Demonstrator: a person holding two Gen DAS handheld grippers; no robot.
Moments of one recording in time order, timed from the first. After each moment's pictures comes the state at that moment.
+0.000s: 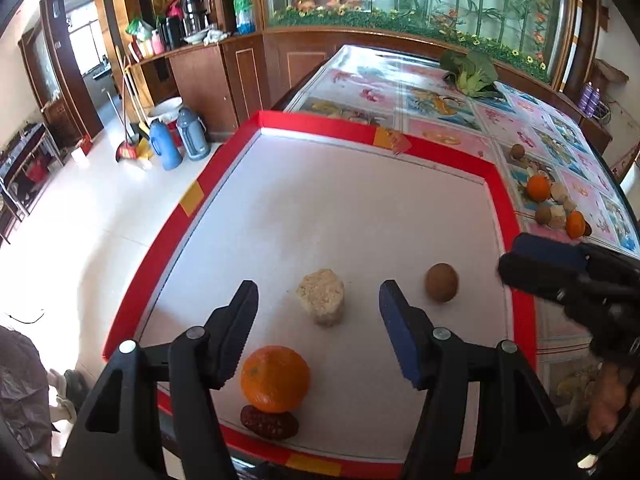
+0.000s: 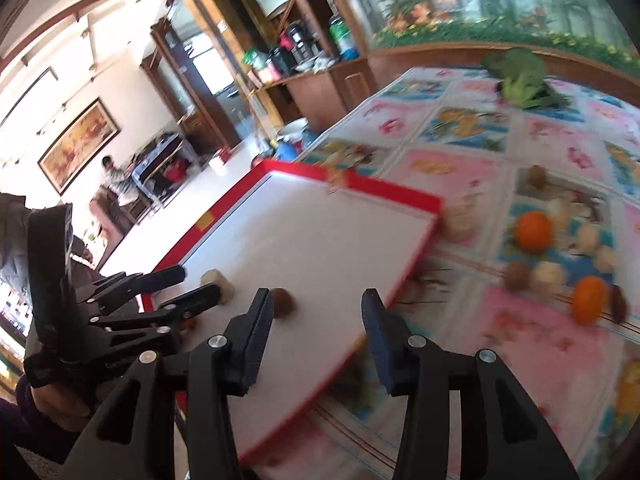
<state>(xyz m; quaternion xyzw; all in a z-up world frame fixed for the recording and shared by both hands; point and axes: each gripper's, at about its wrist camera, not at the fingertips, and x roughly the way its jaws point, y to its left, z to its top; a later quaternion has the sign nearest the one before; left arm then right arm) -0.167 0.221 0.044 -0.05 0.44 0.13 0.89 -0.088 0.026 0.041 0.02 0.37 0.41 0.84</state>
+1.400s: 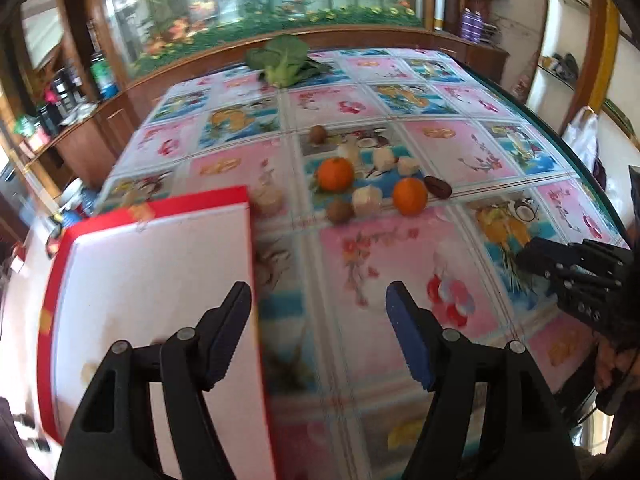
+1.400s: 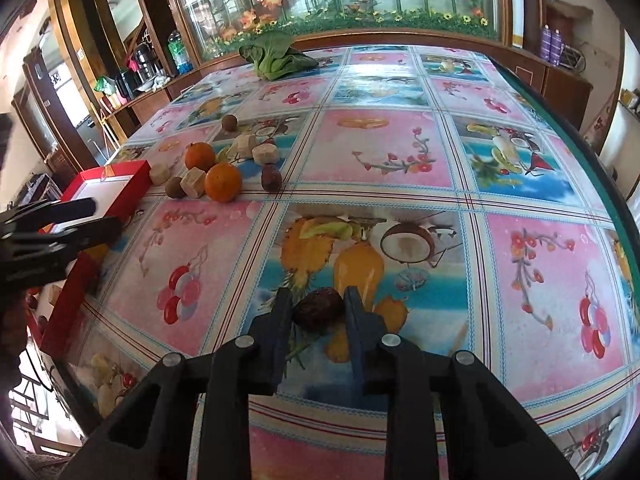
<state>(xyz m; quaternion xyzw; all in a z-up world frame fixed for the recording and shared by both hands) -0.101 0.049 0.052 0.07 0.45 -0.06 0.89 -0.099 -0.161 -0.003 0.03 0.40 0.16 0.90</state>
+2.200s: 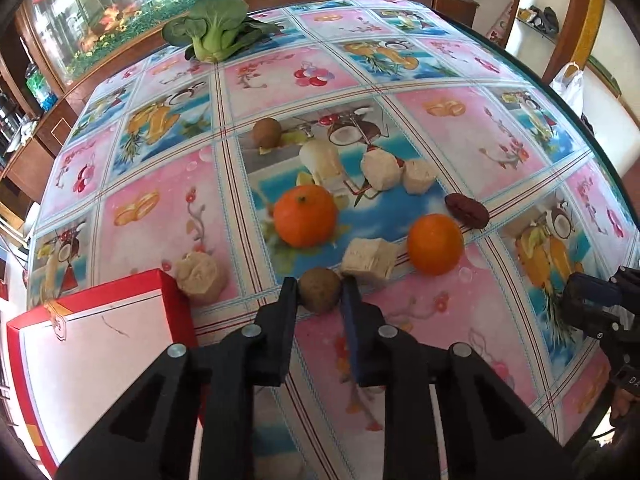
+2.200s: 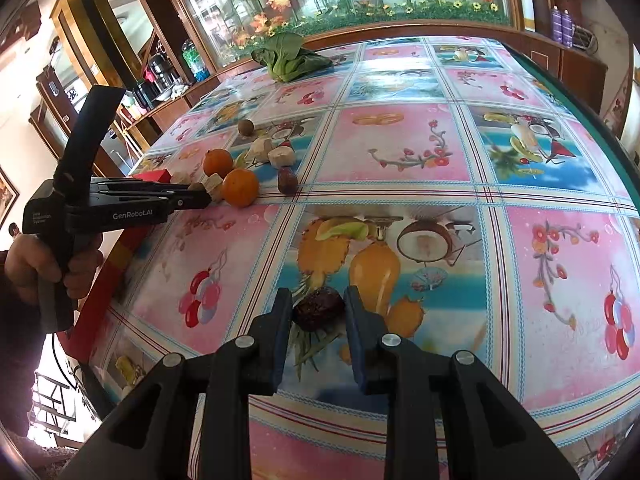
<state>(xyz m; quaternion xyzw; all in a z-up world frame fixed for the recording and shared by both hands) -0.001 0.028 0.017 0.10 0.51 -0.13 0.84 -0.096 -0.166 -0.004 0.06 0.40 0.20 0.89</state>
